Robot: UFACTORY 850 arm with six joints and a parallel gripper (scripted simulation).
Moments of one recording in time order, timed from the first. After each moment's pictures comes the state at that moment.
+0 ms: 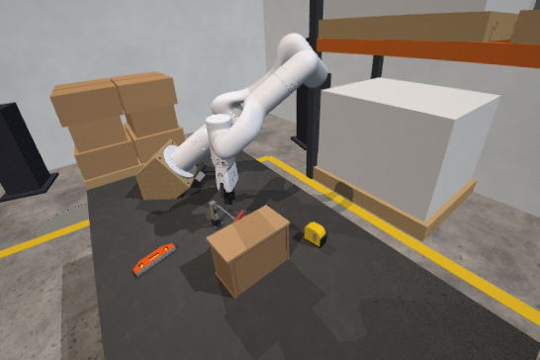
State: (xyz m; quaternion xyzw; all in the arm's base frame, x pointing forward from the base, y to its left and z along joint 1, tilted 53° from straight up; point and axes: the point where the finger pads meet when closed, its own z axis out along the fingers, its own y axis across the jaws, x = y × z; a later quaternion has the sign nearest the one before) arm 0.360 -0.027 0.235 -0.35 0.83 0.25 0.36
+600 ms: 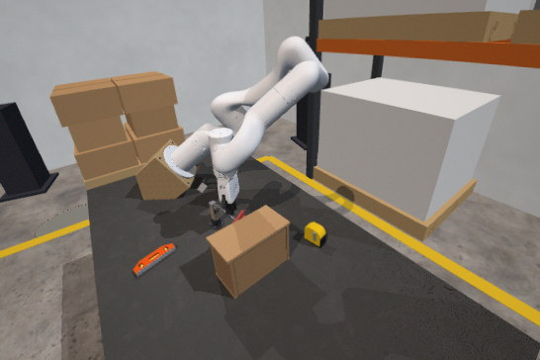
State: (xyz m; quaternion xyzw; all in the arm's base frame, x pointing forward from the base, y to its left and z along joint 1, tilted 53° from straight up) arm 0.382 0.005 0.206 -0.35 0.83 0.25 0.37
